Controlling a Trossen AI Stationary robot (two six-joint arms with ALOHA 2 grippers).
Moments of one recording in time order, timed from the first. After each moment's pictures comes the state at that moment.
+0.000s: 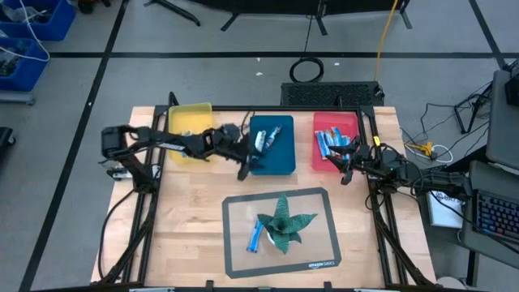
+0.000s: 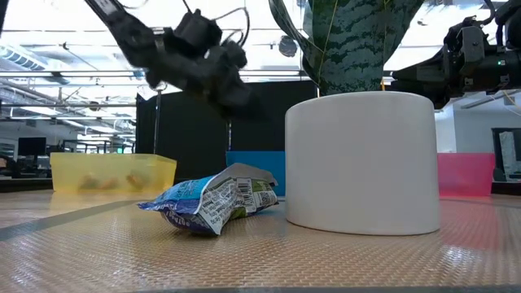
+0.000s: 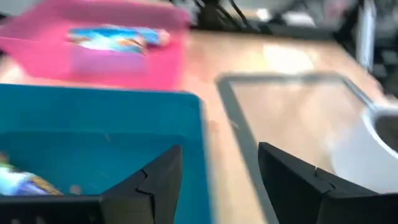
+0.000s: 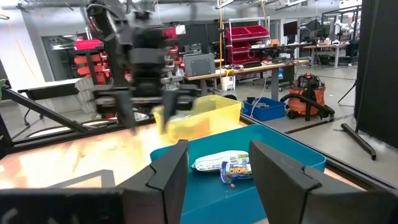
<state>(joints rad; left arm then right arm) 0.26 1.64 0.84 0.35 0.40 0.05 -0.15 0.03 0.02 0.07 0.21 0.10</state>
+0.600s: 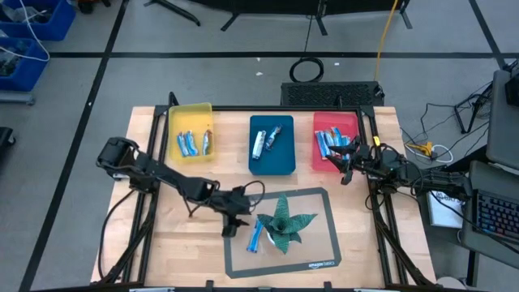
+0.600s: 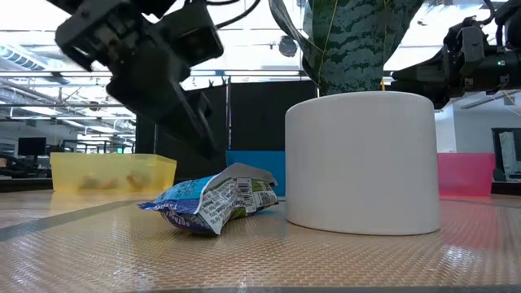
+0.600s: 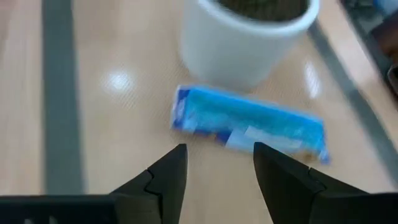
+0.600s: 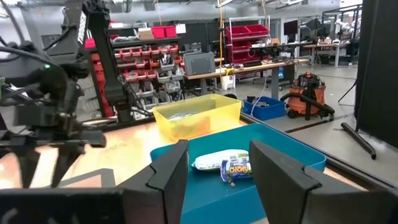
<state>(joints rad) -0.30 1.69 0.84 0.07 0.07 -0.22 -0.15 0.03 0.01 0.07 0.21 0.10</state>
